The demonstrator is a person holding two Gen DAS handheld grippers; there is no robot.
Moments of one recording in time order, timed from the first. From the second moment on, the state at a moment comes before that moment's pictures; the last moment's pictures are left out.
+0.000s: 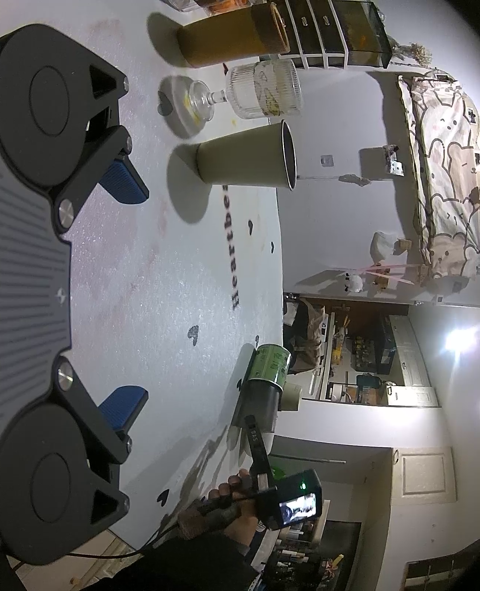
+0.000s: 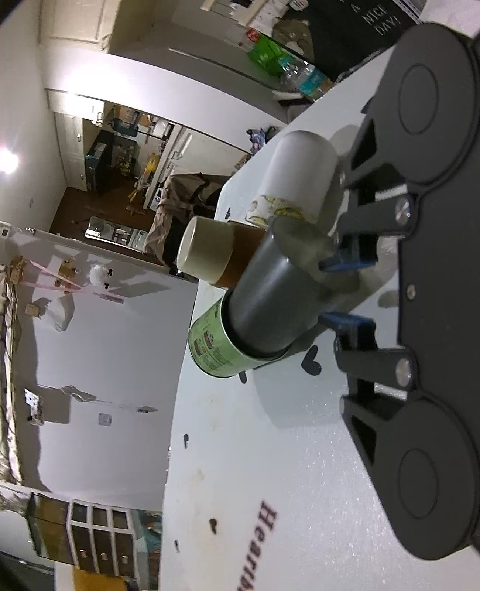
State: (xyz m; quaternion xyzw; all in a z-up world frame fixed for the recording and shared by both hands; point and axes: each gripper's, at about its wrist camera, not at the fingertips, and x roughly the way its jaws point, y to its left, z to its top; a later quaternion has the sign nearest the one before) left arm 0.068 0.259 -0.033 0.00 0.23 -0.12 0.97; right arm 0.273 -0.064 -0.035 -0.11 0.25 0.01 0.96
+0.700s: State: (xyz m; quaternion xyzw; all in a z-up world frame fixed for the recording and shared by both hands) left arm 0.083 0.271 -0.039 -0.02 0.22 -0.14 0.97; right arm 0.321 -0.062 -0.027 -0.25 0.26 0.09 0.93
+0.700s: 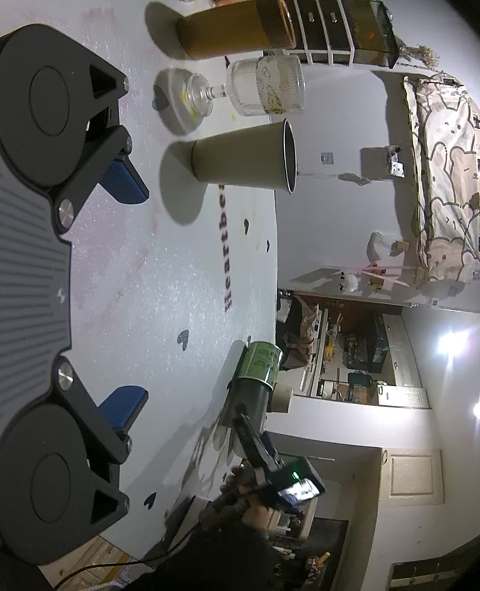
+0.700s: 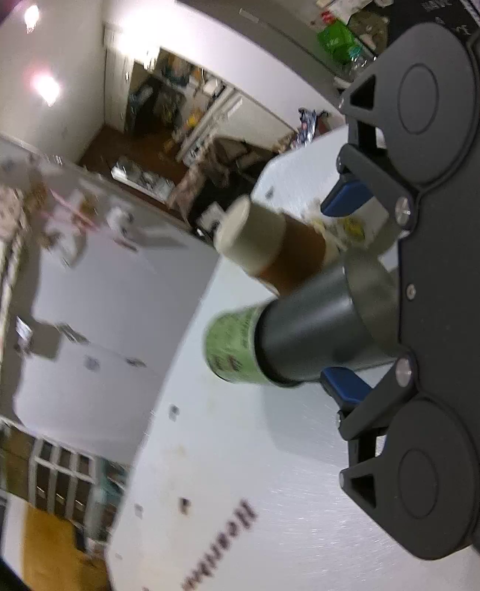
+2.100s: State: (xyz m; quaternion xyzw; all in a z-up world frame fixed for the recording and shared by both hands) left arm 0.108 0.296 -0.019 -0.04 0.22 -0.10 0.97; right arm 0.081 0.087 -0.034 -0.37 0.19 0.32 0.85
